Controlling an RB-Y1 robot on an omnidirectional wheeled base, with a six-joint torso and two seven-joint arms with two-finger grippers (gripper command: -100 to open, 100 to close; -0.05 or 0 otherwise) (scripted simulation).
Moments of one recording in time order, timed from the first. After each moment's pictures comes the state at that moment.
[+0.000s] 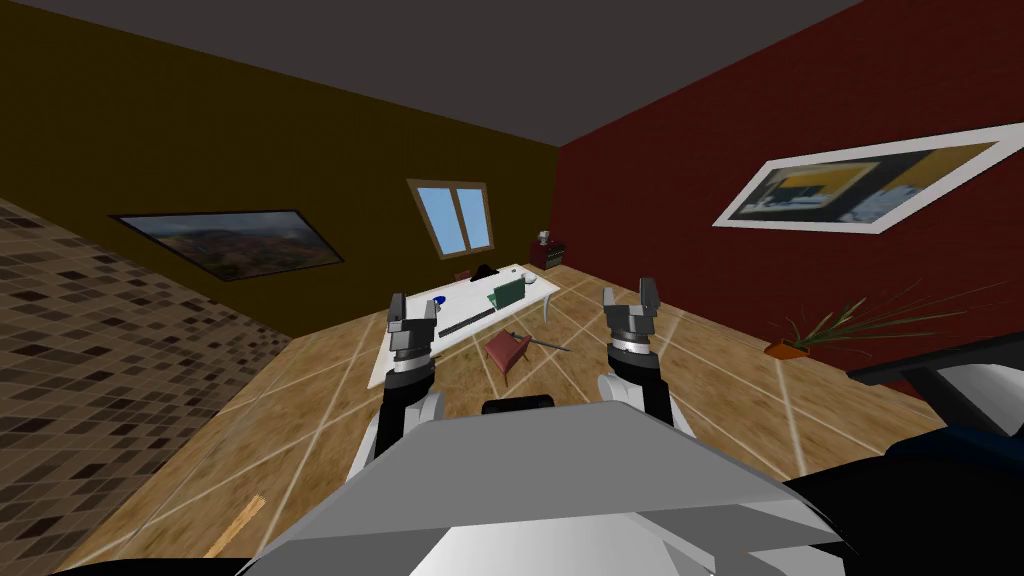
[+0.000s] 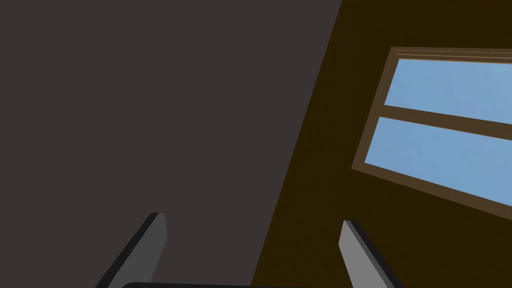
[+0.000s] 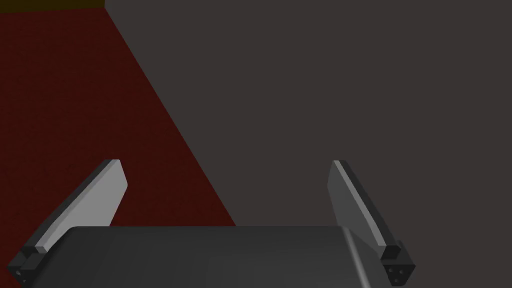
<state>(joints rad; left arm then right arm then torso) 0.55 0.00 -0.05 -2.30 -0.10 -0.50 0.13 0.53 0.00 -0.07 -2.26 -0.05 -0.59 -0.03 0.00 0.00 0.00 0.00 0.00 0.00</state>
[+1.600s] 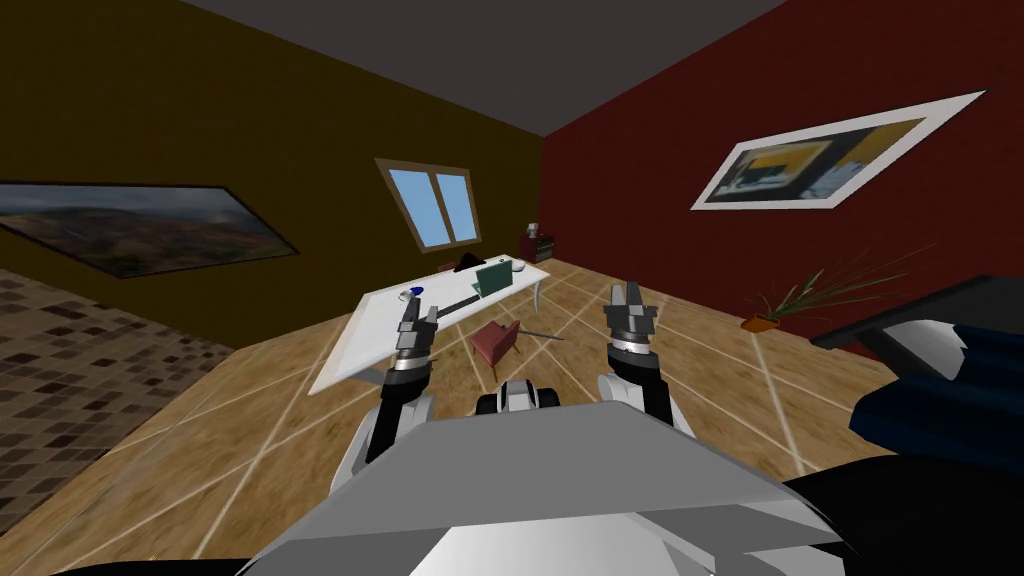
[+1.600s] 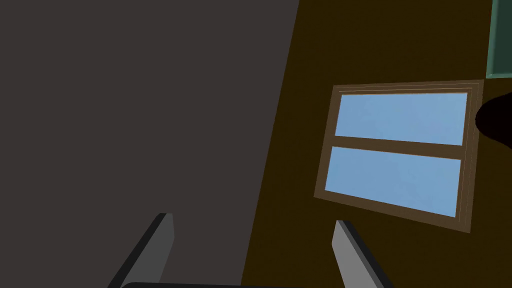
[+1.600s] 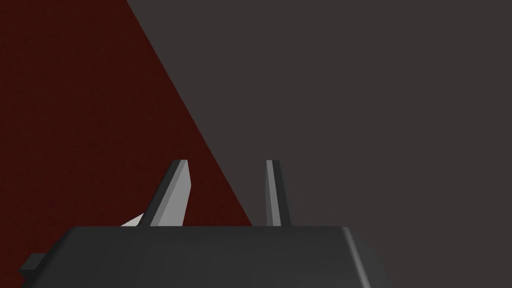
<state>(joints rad) 0.52 0.12 0.01 -2.22 -0.12 -0.47 0.13 0.53 0.00 -0.07 -2.26 -0.05 -0.59 -0.03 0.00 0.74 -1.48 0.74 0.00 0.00</state>
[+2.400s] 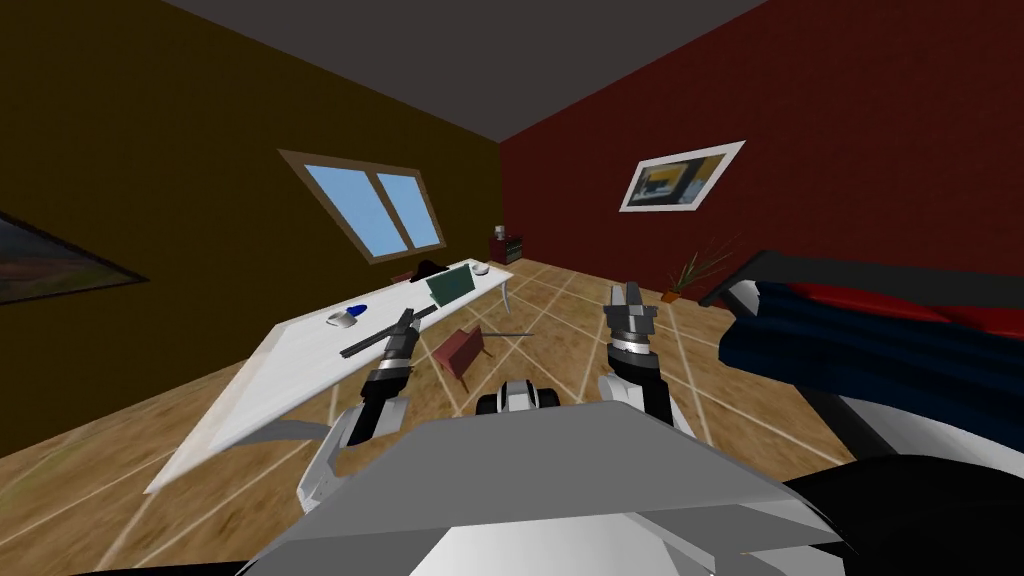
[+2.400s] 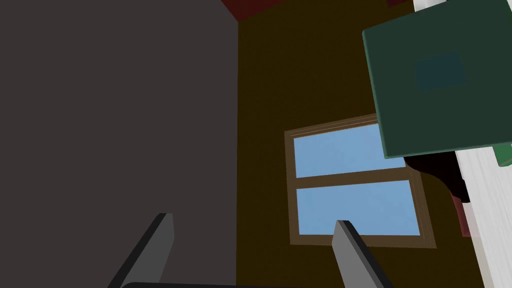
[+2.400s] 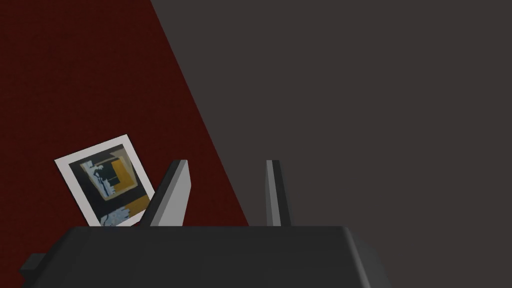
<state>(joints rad) 0.44 0.27 0.21 -1.97 -0.18 -0.39 0.18 0.53 0.00 -0.07 -2.26 -0.05 -0.59 -0.03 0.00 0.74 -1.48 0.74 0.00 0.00</state>
